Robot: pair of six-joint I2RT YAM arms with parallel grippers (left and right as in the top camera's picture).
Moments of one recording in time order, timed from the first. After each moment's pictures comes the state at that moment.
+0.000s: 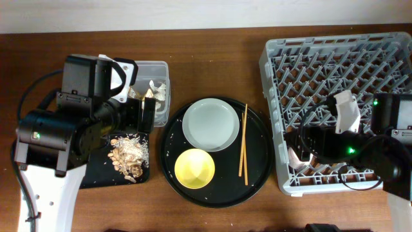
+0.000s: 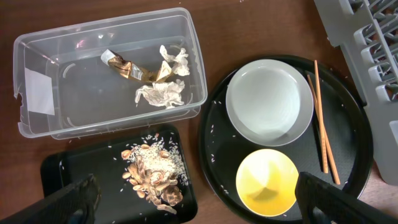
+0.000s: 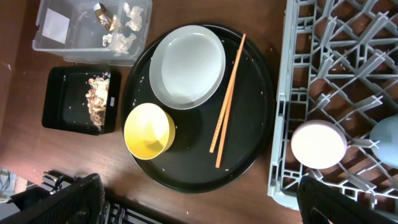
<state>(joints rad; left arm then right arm) -0.22 1.33 1.78 -1.39 0.00 -0.03 -0.06 1.09 1.49 -1.44 -0.49 0.02</state>
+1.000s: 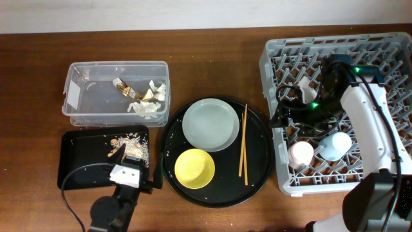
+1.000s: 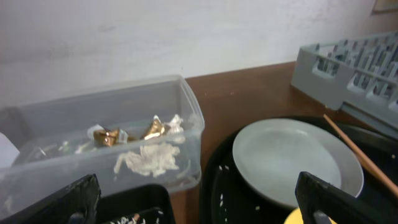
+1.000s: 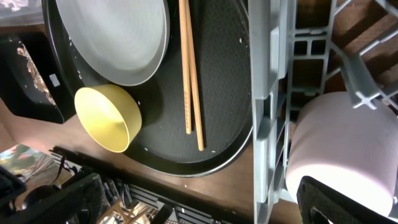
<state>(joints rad) -0.22 0.08 0.13 -0.18 0.02 0.05 -0.06 1.70 1.49 -1.43 -0.49 0.02</state>
